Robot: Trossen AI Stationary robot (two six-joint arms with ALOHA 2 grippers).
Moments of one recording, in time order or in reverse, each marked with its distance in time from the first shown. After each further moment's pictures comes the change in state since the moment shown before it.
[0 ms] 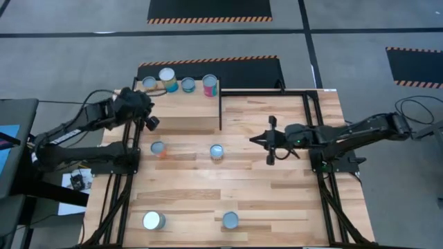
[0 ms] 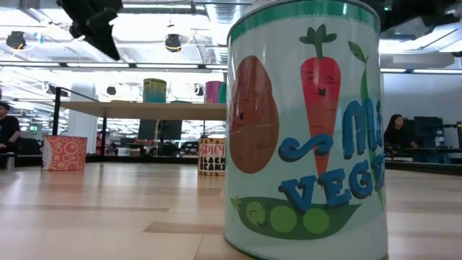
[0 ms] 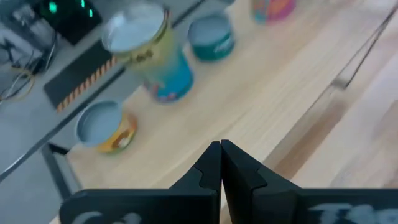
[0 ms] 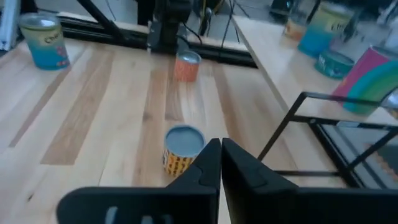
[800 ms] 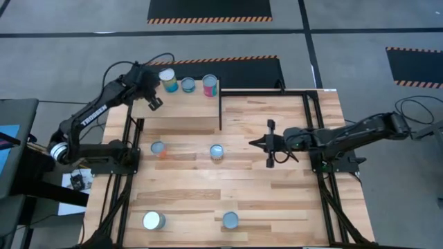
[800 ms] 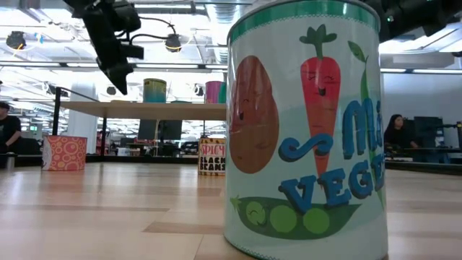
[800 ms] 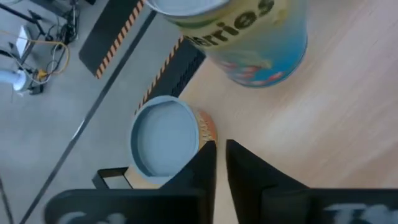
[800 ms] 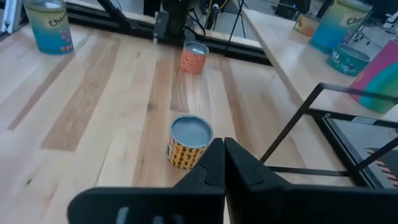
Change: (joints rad) left arm 0.514 0.351 0.028 0.205 0.168 0.515; right arm 0.009 0.031 -0.061 0.080 -0.002 -0.031
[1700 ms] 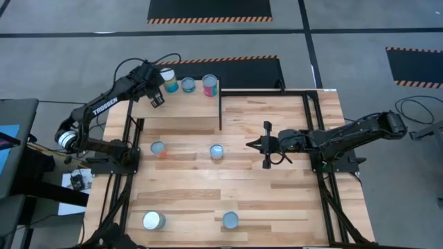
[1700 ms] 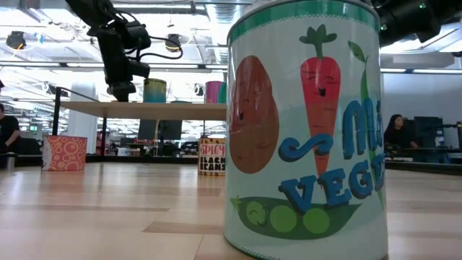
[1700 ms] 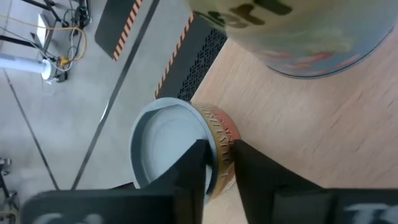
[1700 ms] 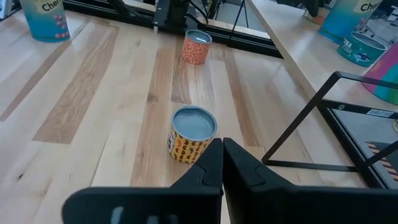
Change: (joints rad) left arm 0.024 0.163 0.002 0.069 -0.105 0.087; right arm 0.000 0.080 0.000 0.046 0.000 0.000
